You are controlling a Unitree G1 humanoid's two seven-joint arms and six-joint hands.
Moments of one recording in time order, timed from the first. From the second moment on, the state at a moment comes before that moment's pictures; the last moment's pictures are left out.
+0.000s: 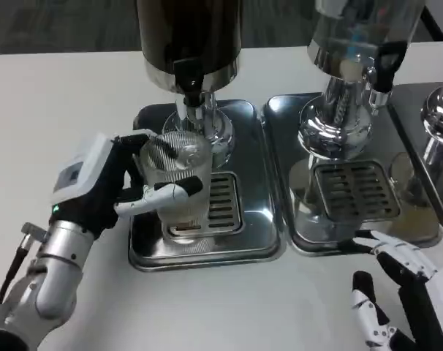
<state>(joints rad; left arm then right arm) -0.53 0.41 -0.24 1.15 0.57 -0.79 0.47 0.62 -0.31 0.14 -0.32 -0.79 -0.30 -0.40</state>
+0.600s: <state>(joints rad) -0.55 0.37 -0.26 1.17 0.57 -0.79 0.47 0.64 -0.30 0.13 -0.33 -0.80 -0.30 -0.39</state>
